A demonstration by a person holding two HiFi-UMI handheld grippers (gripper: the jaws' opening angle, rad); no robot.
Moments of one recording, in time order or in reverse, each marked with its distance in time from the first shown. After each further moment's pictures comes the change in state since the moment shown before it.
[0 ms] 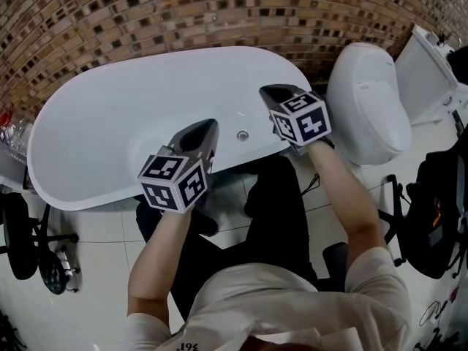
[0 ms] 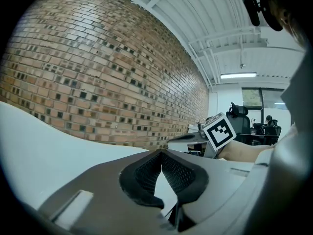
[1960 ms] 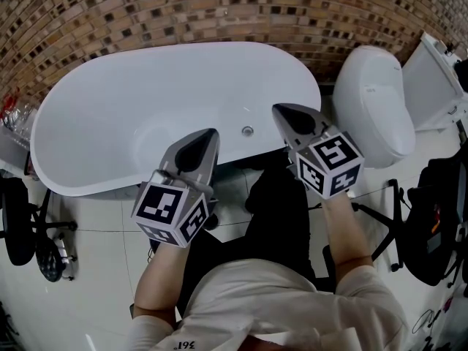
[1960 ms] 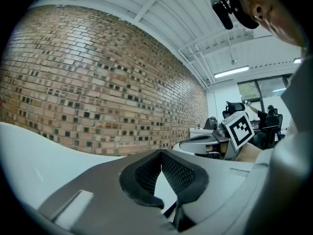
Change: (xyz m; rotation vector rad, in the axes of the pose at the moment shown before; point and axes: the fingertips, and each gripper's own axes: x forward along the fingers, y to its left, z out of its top) left arm -0.067 -0.036 0.023 0.121 -0.101 0.055; right arm -0.100 0.069 0.034 0.026 -0.234 0.049
